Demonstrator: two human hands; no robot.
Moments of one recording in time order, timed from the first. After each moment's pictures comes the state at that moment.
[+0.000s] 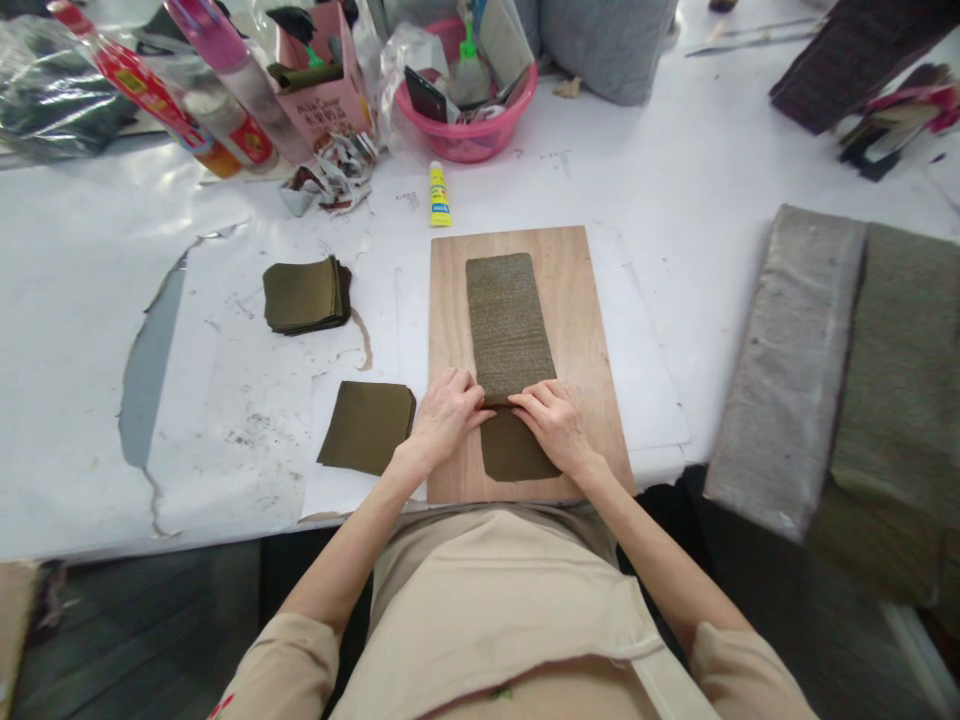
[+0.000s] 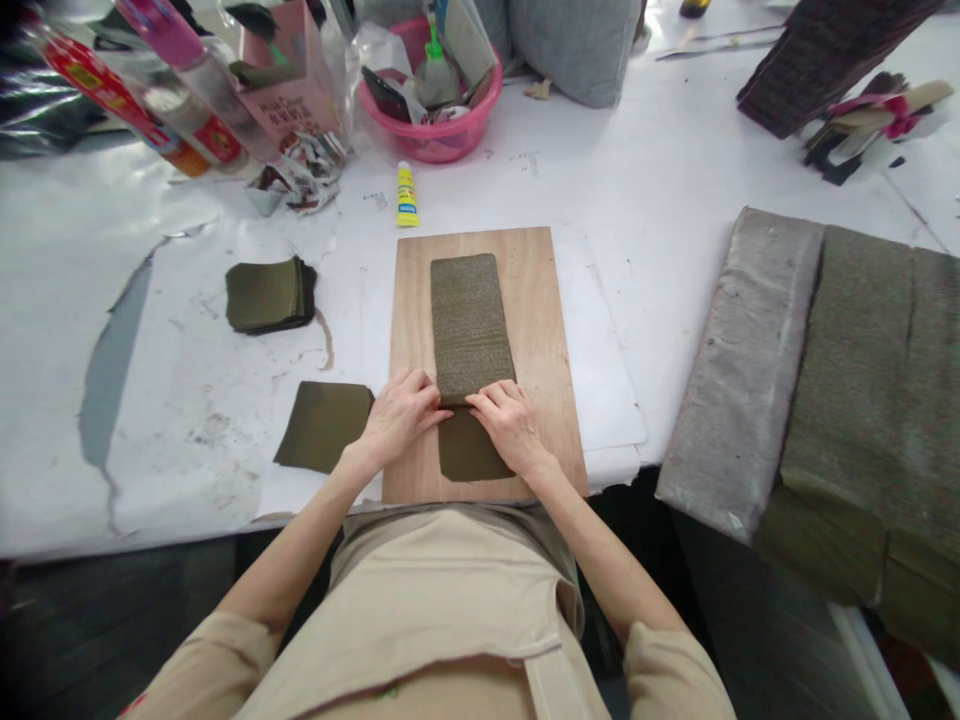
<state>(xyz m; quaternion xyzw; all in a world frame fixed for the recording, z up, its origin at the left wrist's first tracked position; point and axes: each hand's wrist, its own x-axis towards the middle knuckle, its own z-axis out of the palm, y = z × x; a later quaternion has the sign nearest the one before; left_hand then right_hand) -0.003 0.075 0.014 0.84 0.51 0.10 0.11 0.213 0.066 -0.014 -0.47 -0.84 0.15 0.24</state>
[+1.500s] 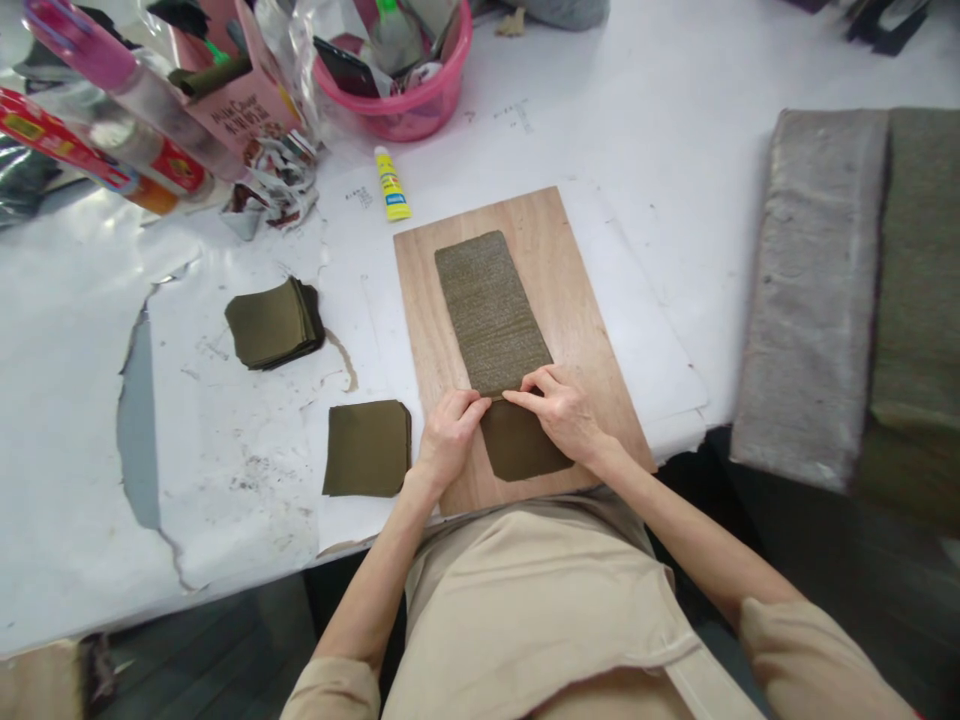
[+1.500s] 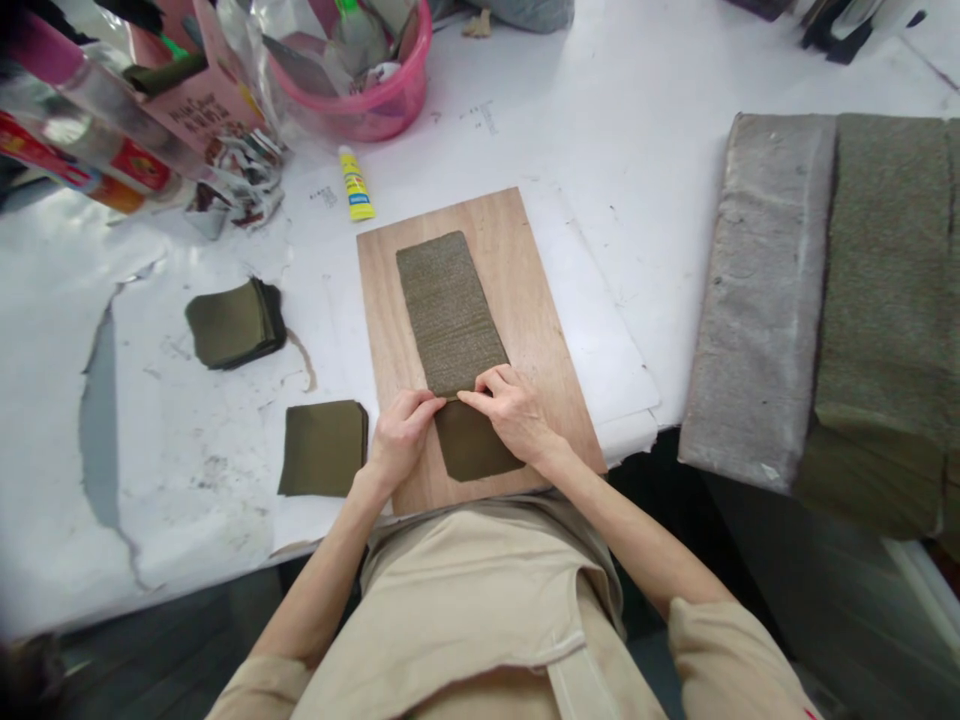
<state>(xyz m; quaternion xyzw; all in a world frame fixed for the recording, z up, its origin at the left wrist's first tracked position) -0.008 0.059 -0.022 0.87 0.44 0.23 0.08 0.216 0.065 -0.018 -0.47 -0.83 0.13 0.27</state>
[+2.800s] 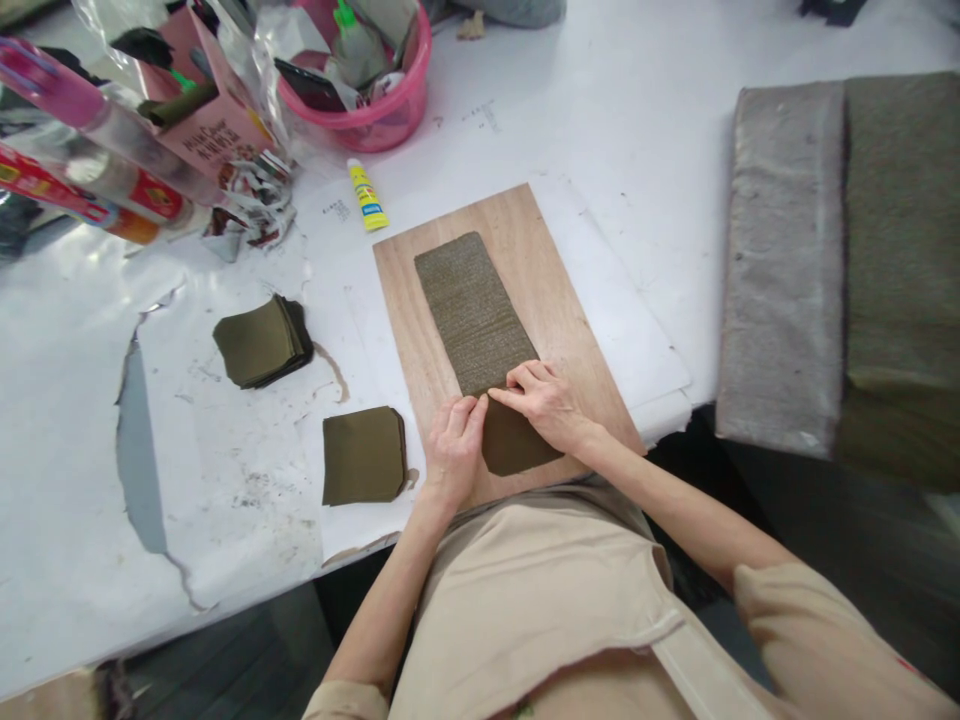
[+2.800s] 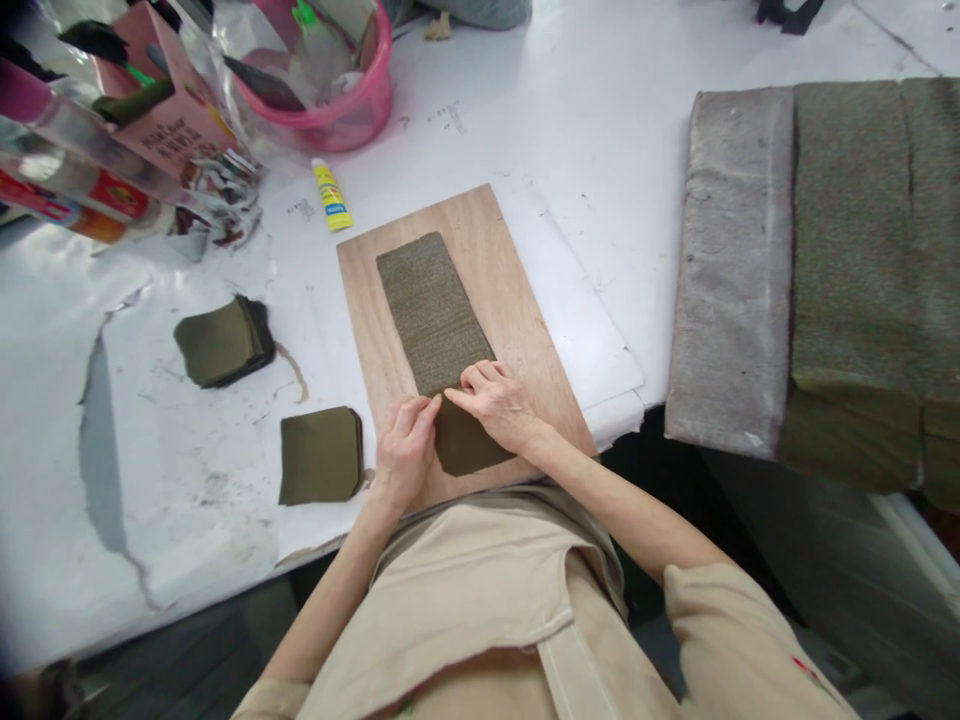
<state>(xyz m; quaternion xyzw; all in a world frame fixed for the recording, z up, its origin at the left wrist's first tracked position) 0.009 0.035 -0.016 0.85 0.48 0.20 0.04 0.211 0.066 -0.017 -0.46 -0.86 0.04 0.24</state>
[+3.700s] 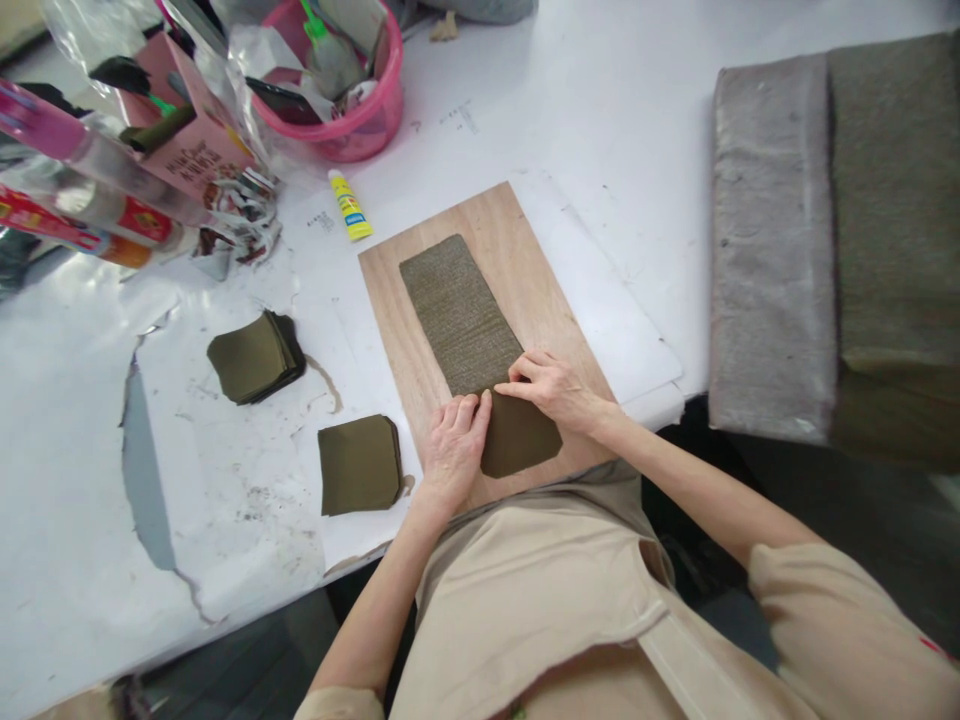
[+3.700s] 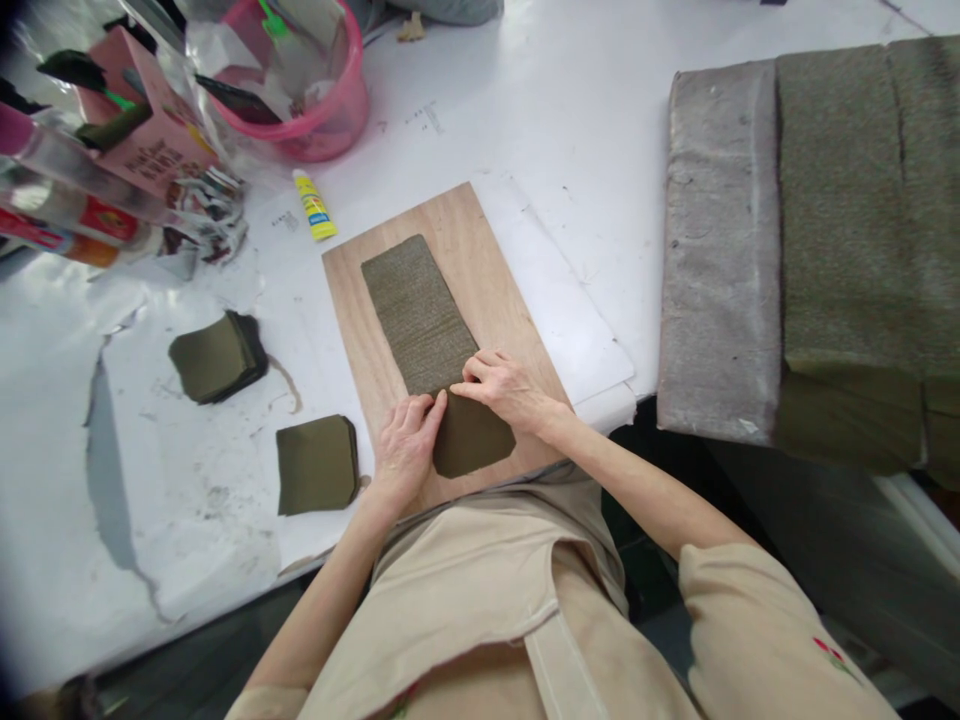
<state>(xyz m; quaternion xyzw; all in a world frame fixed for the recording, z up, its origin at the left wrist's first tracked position) 0.023 0.042 -0.003 0.90 0.44 0.04 0.00 0.248 0.082 -0.019 -0.39 -0.88 0.09 0.25</state>
